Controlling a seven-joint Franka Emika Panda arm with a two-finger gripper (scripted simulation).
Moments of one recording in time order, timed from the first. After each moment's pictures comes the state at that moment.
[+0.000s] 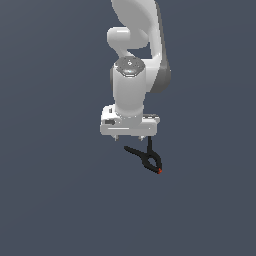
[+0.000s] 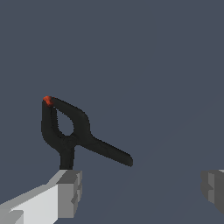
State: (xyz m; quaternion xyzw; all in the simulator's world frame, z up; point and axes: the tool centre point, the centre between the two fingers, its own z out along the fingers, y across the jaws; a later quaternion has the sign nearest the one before) arm 0.014 0.002 0.178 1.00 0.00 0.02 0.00
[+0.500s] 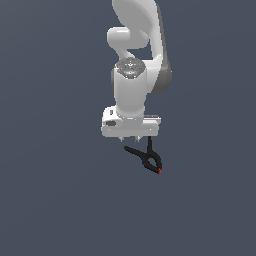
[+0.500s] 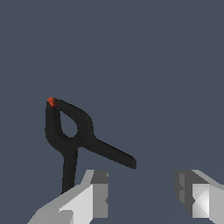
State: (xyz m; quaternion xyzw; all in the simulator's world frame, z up) arm 0.017 0.008 0.176 1.00 0.00 0.02 0.00
